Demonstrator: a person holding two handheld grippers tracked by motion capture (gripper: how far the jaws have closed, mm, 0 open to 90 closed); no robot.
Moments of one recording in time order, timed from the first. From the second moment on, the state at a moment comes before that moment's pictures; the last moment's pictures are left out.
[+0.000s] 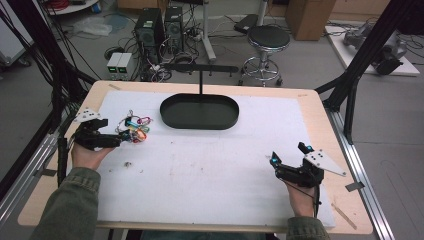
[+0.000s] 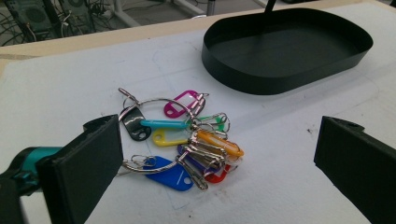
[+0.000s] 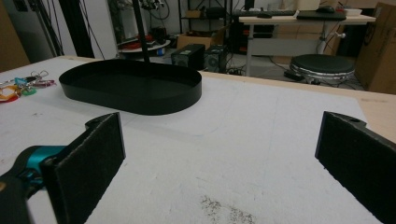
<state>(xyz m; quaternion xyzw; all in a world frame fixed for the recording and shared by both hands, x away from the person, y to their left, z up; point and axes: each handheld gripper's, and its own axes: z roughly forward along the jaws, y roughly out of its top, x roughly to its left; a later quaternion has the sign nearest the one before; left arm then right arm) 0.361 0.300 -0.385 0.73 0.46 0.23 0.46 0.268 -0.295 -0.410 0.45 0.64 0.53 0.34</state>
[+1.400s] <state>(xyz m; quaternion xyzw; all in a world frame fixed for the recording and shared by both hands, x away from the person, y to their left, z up) 0.435 0.278 -0.398 0.80 0.47 0.12 0.36 0.268 -0.295 -0.410 0.44 0.64 0.53 0.34</state>
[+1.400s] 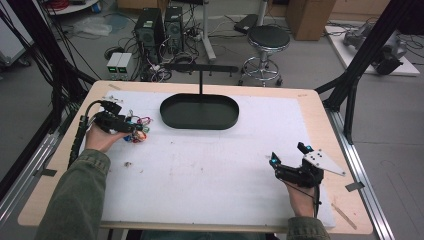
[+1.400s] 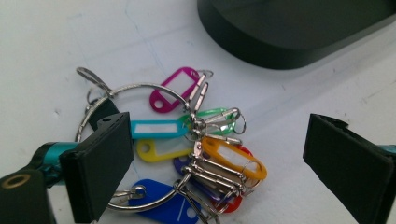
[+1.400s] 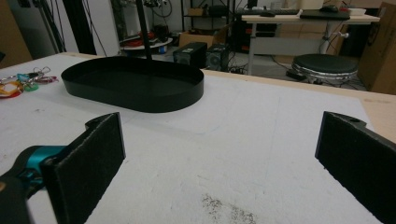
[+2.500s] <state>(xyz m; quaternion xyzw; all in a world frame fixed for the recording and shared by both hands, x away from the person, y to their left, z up) 0.439 0.261 -0.416 0.82 0.49 0.09 0.28 0.267 -0.297 -0.410 0.45 0.64 0.52 0.35</state>
